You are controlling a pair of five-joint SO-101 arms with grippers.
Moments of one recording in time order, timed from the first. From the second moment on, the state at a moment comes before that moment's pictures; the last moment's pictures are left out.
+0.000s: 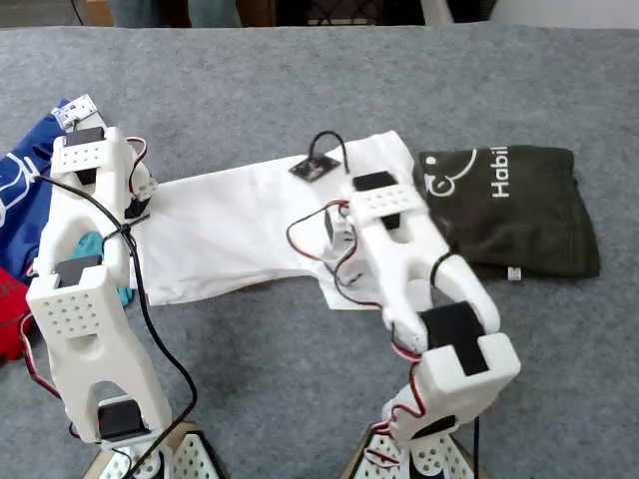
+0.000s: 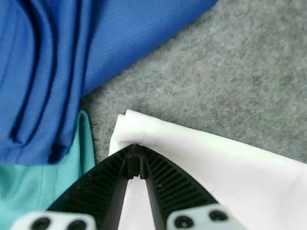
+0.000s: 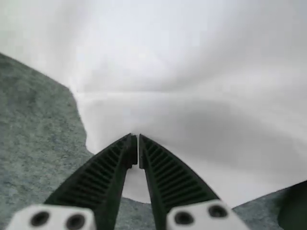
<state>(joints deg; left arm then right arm) -17.7 35.7 -15.2 67.1 21.4 -15.7 9.3 23.2 70.2 21.6</state>
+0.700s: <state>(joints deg) -20.6 35.9 -30.1 79.4 18.0 -5.0 -0.7 3.1 75.6 24.3</state>
